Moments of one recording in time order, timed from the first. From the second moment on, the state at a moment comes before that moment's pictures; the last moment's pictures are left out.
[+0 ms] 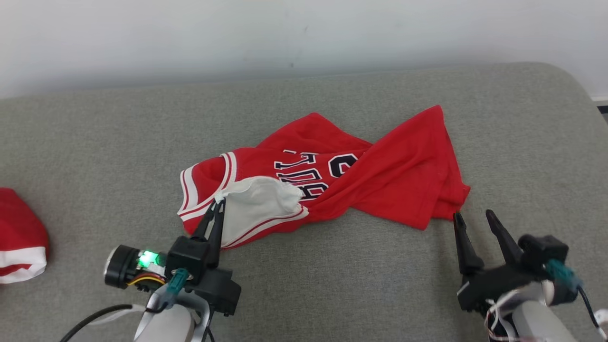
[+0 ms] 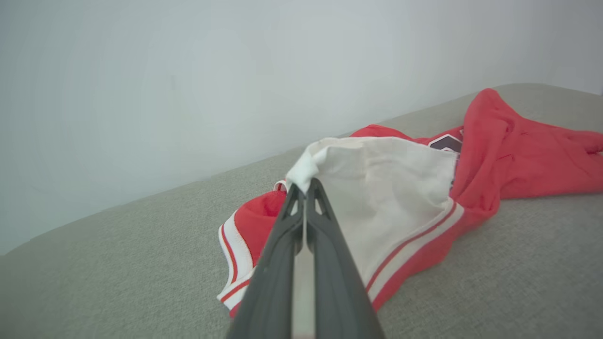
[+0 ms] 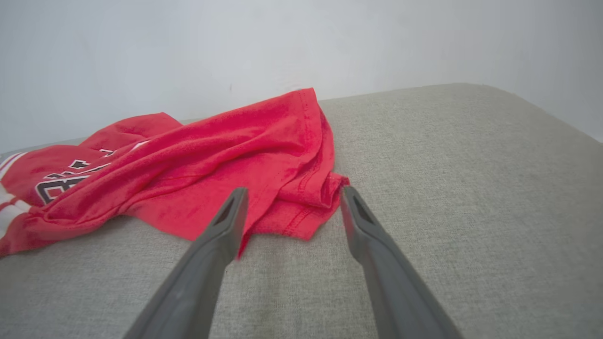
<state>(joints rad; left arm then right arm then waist) -0.41 0.18 -0.41 0.45 -0.16 0.07 -0.26 -0.29 -0.20 0.12 0.53 0.34 0.13 -0.26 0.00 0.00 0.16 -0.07</state>
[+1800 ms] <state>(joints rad) -0.65 0.46 -0.22 0.12 -0.18 -0.04 -0.22 -0.74 -0.62 0.43 0.45 1.11 0.13 0.00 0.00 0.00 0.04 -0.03</state>
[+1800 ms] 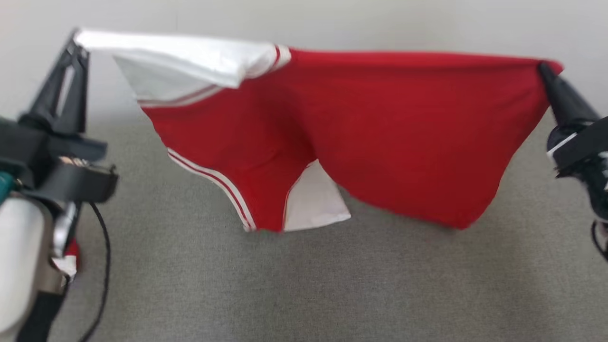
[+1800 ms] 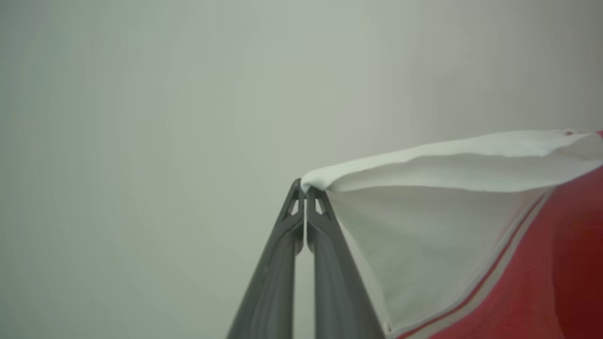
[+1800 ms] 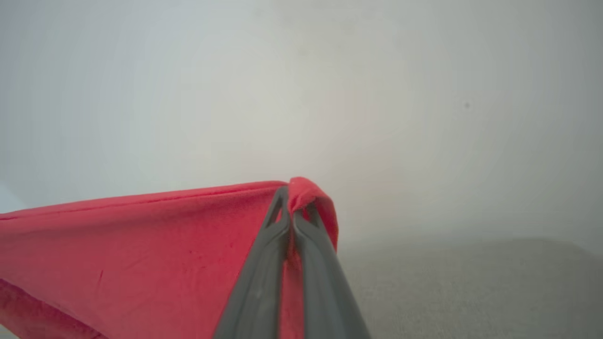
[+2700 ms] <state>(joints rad) -1.07 0.66 -0.36 0.05 -0.16 -0.13 -0.10 -0.87 -0.90 0.38 0.10 1.18 0.13 0.22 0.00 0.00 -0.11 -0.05</state>
